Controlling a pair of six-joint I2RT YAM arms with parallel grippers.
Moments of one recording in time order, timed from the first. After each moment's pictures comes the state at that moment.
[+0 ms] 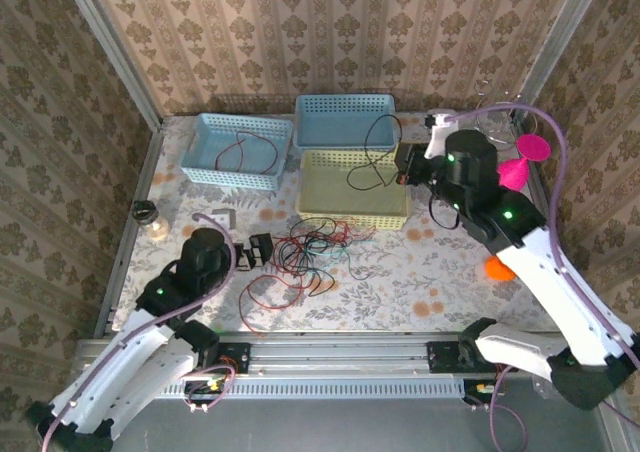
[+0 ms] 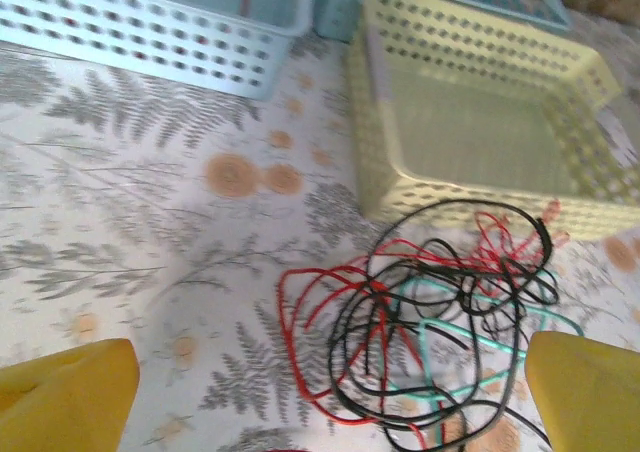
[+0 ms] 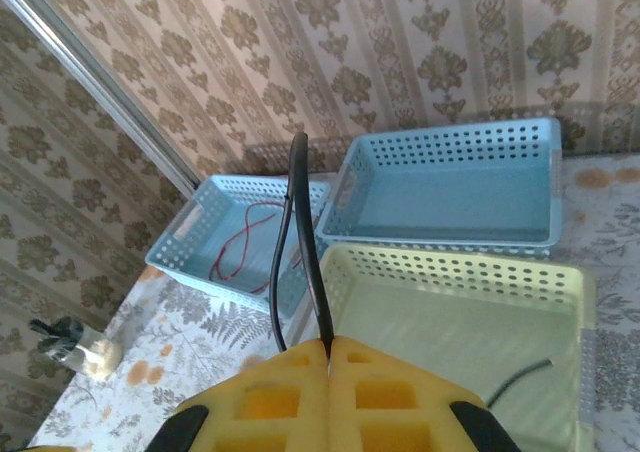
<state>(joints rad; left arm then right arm) -0.63 0.55 0.58 -0.59 -0.18 -0.53 0.50 1.12 1.32 -0.52 0.10 0.43</state>
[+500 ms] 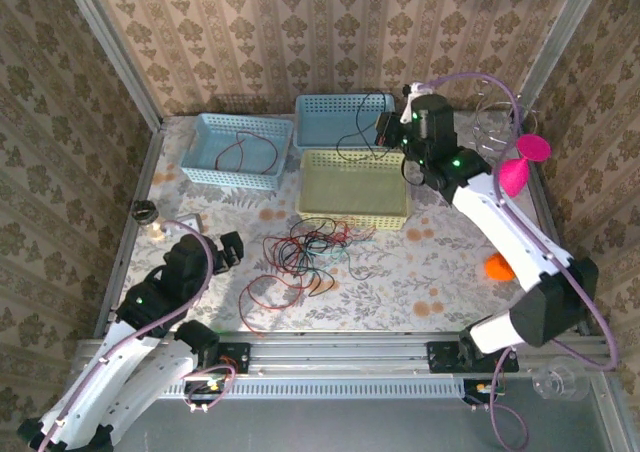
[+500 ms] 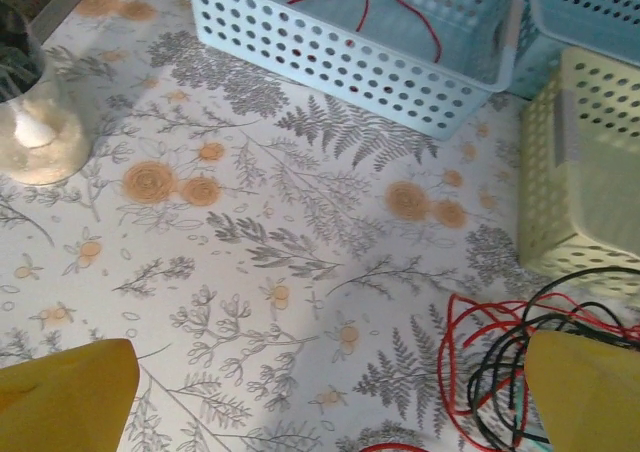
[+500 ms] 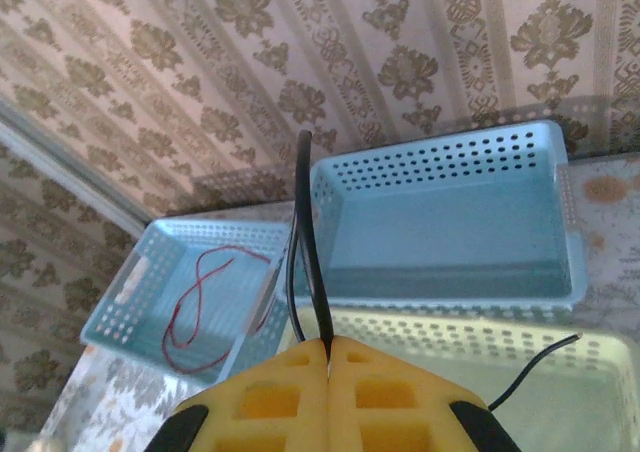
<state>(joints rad) -0.63 0.50 0.68 -0.88 -0.48 -0.64 0.38 1.50 1.43 -0.27 0.05 0.49</state>
